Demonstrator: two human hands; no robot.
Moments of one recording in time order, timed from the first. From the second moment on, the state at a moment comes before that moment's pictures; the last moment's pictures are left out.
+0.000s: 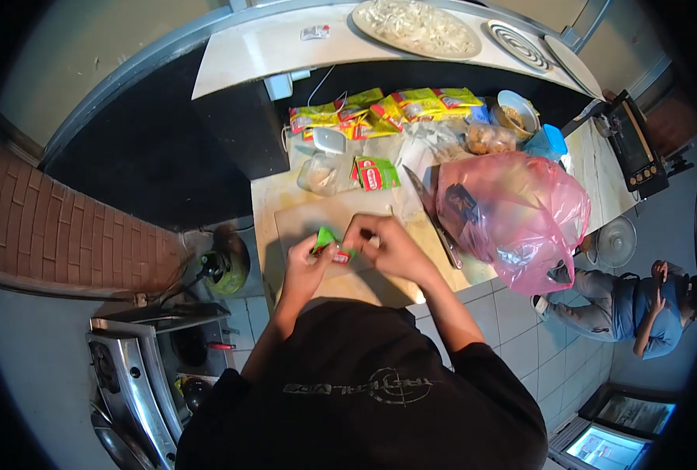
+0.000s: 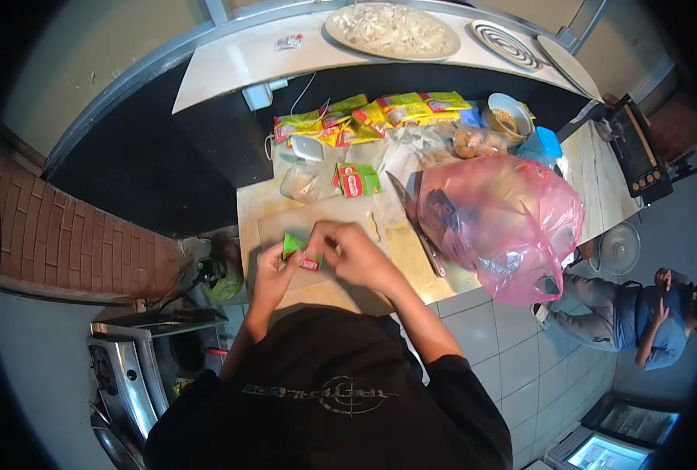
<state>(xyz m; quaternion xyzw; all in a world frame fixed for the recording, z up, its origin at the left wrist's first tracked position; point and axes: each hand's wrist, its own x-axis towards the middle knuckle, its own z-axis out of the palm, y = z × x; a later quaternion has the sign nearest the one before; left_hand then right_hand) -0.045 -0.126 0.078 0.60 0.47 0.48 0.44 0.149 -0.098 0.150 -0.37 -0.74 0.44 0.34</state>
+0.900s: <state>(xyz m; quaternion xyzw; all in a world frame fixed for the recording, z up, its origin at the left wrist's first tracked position) -0.050 -0.109 -0.007 0.48 0.57 0.46 0.48 0.233 -0.139 -0.013 -0.77 -0.61 -0.07 0.15</state>
